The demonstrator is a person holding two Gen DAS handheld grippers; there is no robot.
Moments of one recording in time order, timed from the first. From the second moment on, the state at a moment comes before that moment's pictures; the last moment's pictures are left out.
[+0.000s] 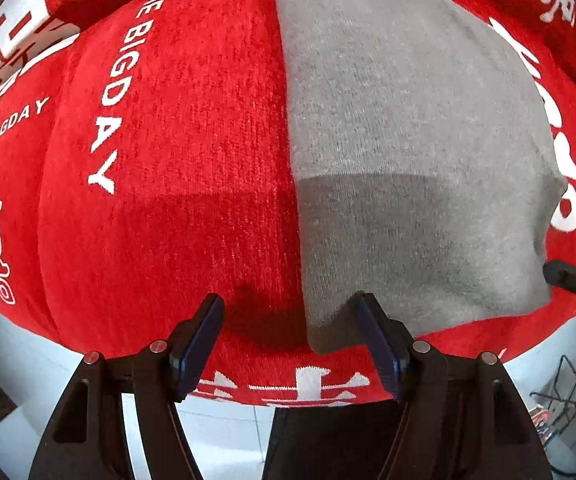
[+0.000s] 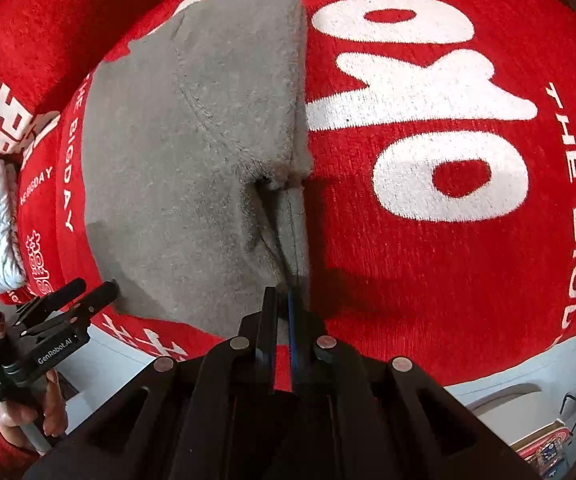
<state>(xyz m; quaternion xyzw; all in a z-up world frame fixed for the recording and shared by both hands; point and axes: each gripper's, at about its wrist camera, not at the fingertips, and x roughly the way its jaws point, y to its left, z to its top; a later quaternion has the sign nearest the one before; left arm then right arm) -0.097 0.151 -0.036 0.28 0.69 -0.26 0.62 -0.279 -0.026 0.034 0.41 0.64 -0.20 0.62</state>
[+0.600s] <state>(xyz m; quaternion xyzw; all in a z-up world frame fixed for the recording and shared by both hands) -0.090 0.144 0.030 0.25 0.66 -0.27 0.65 -0.241 -0.017 0.088 0.37 0.62 -0.21 0.66</state>
